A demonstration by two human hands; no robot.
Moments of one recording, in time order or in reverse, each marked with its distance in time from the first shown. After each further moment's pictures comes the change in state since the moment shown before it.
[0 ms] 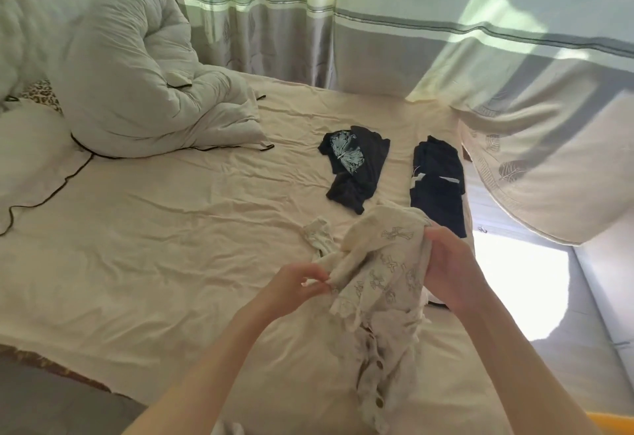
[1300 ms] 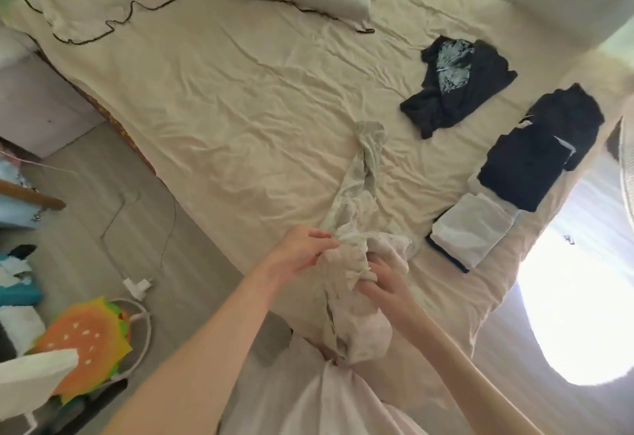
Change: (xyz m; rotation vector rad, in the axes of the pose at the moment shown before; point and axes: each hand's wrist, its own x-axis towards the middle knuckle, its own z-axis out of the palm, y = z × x) left_hand -0.055 0.008 0.199 -0.813 0.422 -0.714; right_hand -0.085 0.120 -0.147 -0.845 -0.548 0.232
